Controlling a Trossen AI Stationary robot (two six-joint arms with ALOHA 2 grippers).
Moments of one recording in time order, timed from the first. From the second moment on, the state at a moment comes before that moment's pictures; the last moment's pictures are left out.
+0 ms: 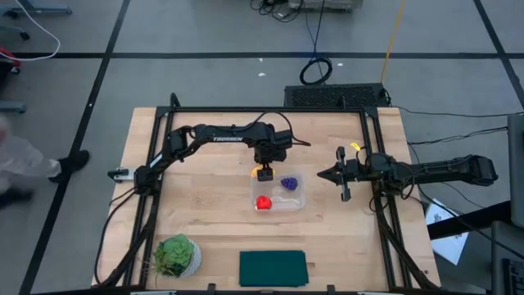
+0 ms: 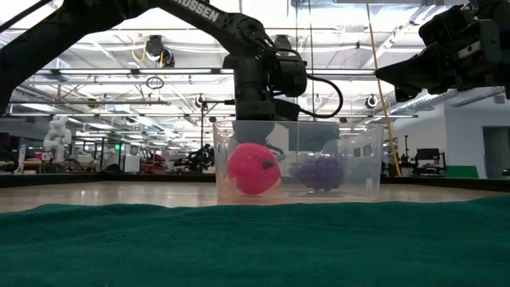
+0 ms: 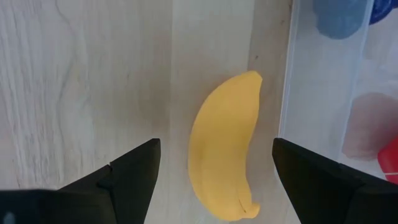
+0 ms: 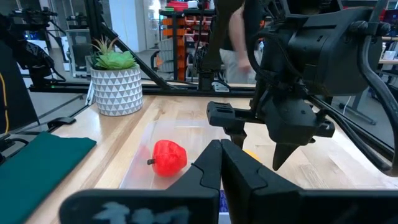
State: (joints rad) left arm 0.23 2.29 1.91 -1.10 0.15 0.16; right arm -0.07 0.54 0.03 0.48 -0.10 -0.01
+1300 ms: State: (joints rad) left arm 0.23 2.29 1.91 -1.06 0.08 0.21; right arm -0.07 0.54 0.03 0.48 -0.10 -0.01
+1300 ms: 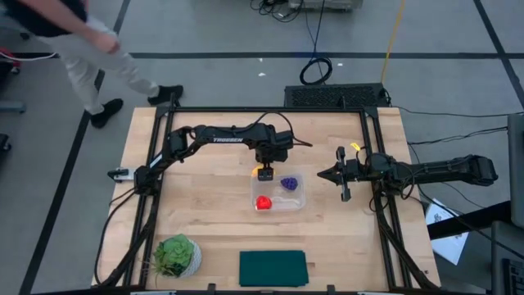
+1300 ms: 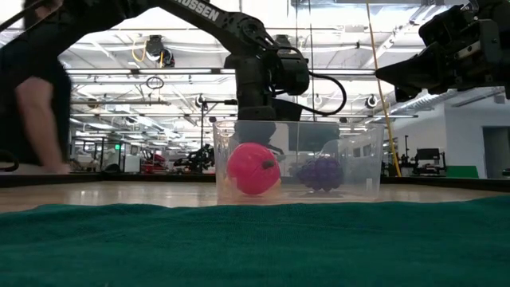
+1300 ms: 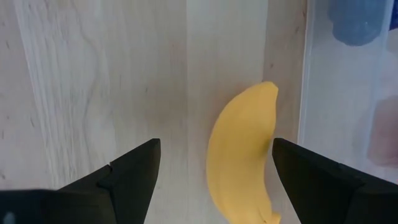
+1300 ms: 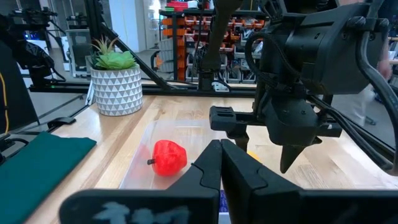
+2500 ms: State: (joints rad) left arm 0.21 2.29 1.83 -1.02 0.10 0.23; right arm -0.07 0.54 0.03 0.48 -0.10 -0.01
